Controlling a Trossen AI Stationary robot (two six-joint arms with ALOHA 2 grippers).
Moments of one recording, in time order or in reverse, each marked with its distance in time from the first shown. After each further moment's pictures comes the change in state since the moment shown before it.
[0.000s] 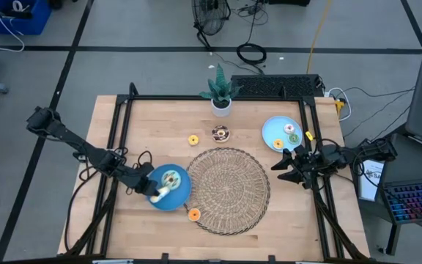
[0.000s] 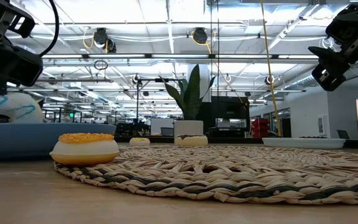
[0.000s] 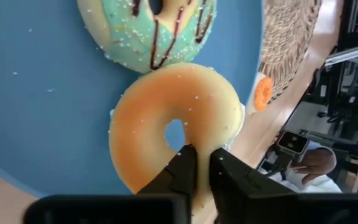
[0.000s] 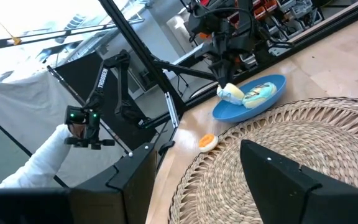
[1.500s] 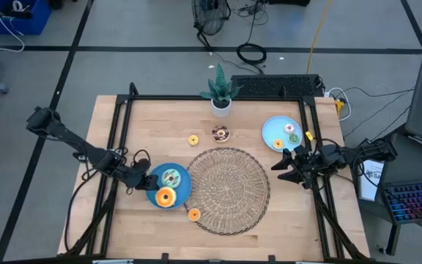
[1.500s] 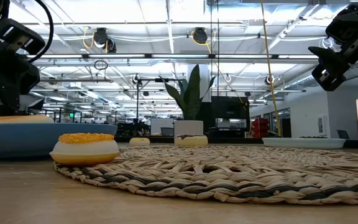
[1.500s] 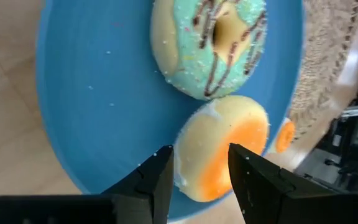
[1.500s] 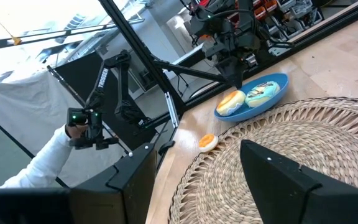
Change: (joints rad) left arm 0.000 -0.015 0.000 -0.112 -0.093 -0.161; right arm 0.000 0.000 0.000 -0.001 0.000 0.000
